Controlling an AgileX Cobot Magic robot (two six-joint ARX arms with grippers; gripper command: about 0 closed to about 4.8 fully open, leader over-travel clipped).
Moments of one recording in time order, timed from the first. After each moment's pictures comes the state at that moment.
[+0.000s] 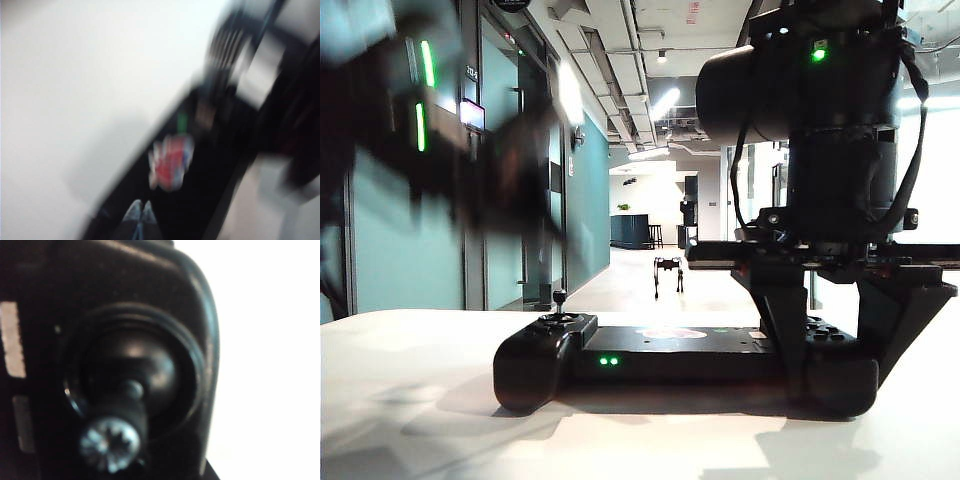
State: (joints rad) left arm -0.48 1.42 0.78 -0.05 0.59 0.18; right arm 0.67 1.66 1.01 -0.82 0.08 0.65
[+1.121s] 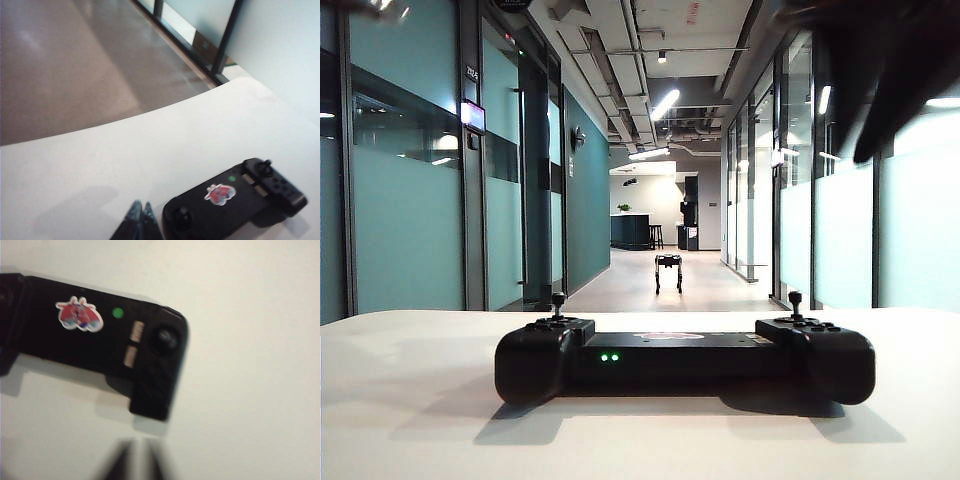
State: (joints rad) left arm -0.48 0.60 0.64 -0.33 0.11 -0.08; right arm 0.67 1.19 1.10 -1.02 0.15 0.44
